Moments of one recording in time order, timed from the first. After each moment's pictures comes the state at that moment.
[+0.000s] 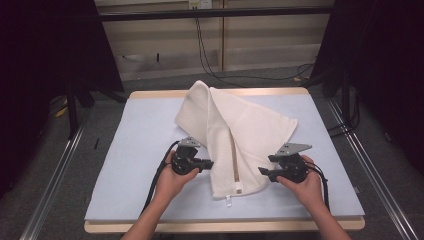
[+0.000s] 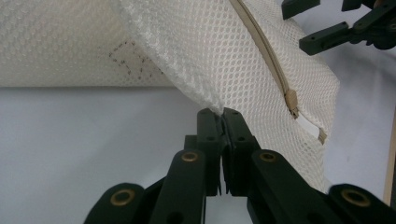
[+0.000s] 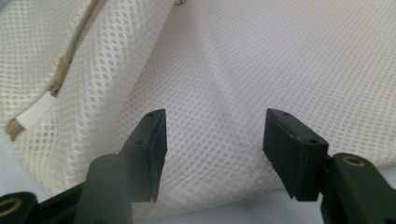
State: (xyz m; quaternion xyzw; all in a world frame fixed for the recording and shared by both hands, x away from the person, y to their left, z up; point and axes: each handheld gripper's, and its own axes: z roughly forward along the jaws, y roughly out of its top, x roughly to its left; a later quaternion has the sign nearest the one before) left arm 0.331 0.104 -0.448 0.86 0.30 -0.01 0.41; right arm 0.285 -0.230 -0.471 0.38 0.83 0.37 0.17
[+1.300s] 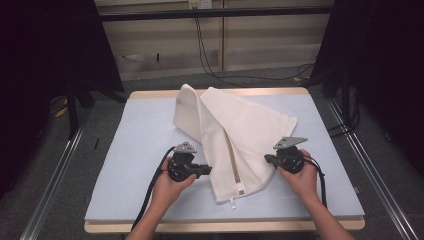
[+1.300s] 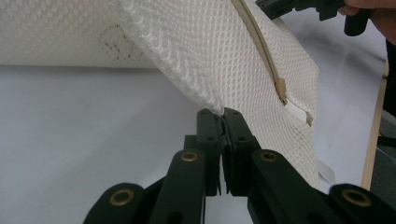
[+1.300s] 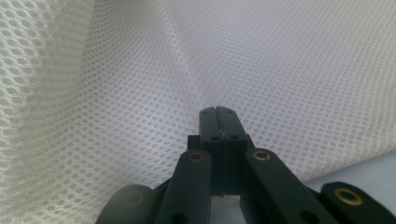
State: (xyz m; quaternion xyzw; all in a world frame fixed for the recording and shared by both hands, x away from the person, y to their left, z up) left arm 0.315 0.114 -0.449 0.85 0.31 -0.02 0.43; right arm 0.307 -0.234 -0.473 0.41 0.83 0.33 0.18
